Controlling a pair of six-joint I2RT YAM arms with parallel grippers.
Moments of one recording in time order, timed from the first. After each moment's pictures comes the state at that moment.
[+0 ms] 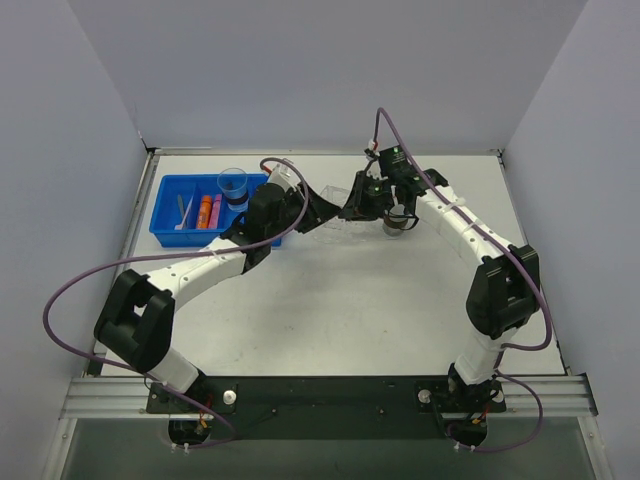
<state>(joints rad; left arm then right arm) -0.61 1.56 1.03 0.28 0.16 -1.01 0.42 1.76 1.53 -0.61 -0.37 0.55</state>
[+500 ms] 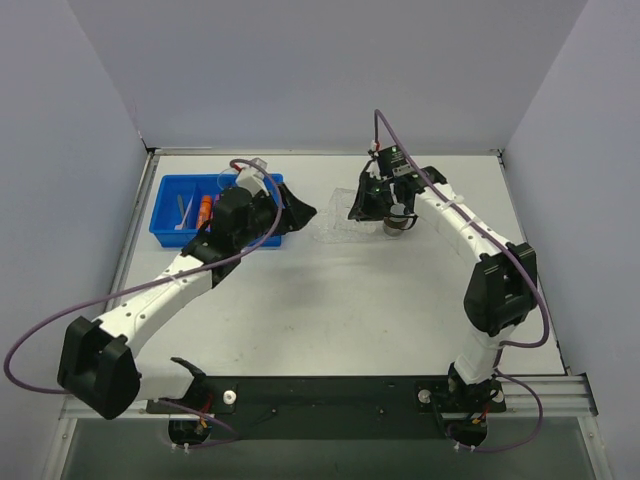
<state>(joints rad) -0.56 1.33 1.00 0.07 0.12 -0.75 0.42 1.77 1.55 -0.67 -0.22 0.50</state>
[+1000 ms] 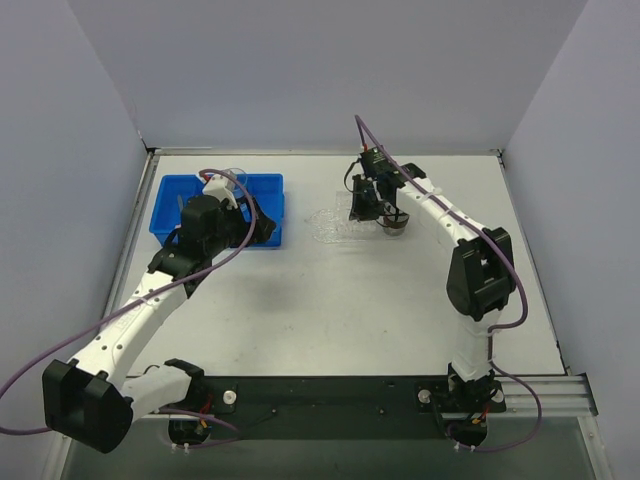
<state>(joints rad) -0.38 1.11 0.91 -0.21 0.06 -0.51 0.45 1.93 1.66 -0.72 -0.03 0.45</state>
